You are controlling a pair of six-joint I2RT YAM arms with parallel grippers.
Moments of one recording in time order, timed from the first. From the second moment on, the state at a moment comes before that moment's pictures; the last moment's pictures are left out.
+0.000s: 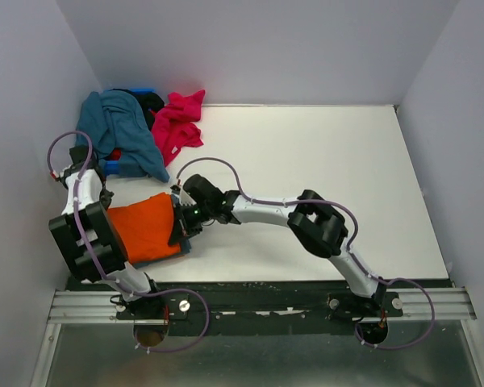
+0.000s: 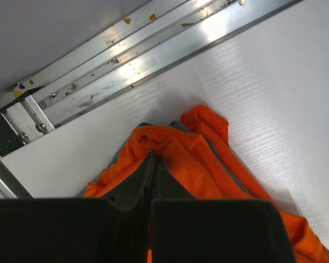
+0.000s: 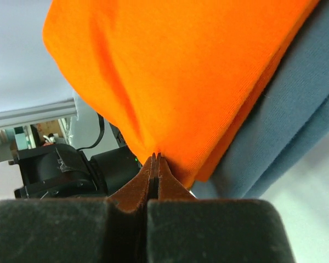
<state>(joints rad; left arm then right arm) 0.46 1.60 1.12 -0.76 -0.36 -0.58 1.07 2.30 1.71 -0.06 -0.59 0.82</state>
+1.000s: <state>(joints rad) 0.46 0.83 0.77 -1.15 -0.29 -0.90 0.99 2.45 2.14 -0.19 -0.56 0.78</state>
